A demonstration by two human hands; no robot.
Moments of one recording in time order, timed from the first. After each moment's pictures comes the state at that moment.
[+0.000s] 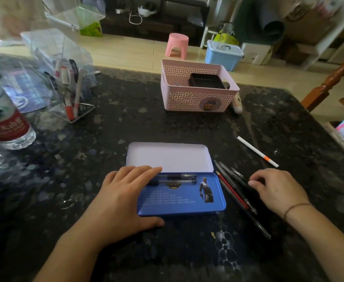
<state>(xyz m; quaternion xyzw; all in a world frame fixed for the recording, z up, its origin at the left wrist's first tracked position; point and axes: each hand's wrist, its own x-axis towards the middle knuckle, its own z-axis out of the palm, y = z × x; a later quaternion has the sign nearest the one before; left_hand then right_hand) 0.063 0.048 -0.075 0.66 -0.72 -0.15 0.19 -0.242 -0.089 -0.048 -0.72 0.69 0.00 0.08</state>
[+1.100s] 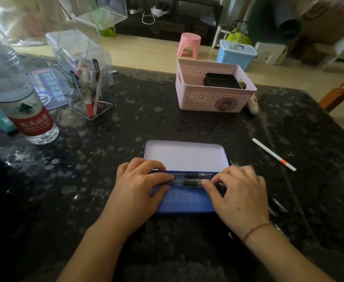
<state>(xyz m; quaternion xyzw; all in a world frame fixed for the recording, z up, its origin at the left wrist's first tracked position) 0.066 0.046 -0.075 0.69 -0.67 -0.09 0.26 -0.146 -0.032 -0.072 -0.83 0.54 -0.16 -0.02</state>
